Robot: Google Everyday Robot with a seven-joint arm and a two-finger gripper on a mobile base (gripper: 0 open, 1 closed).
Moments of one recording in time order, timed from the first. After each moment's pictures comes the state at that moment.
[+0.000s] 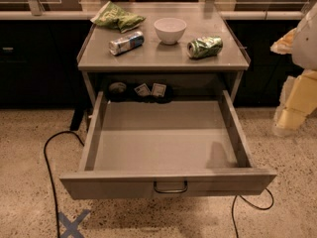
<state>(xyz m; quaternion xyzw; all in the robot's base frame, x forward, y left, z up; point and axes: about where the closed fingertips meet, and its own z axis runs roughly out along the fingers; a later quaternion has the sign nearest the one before) 0.438 -0.217 0.976 -0.60 0.78 -0.03 0.16</state>
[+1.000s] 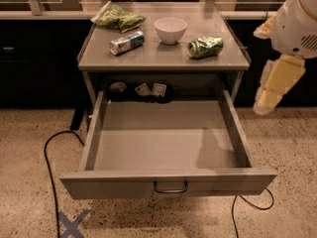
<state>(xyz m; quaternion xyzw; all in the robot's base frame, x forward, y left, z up) 0.488 -0.204 0.977 -0.62 0.76 -0.05 0.19</state>
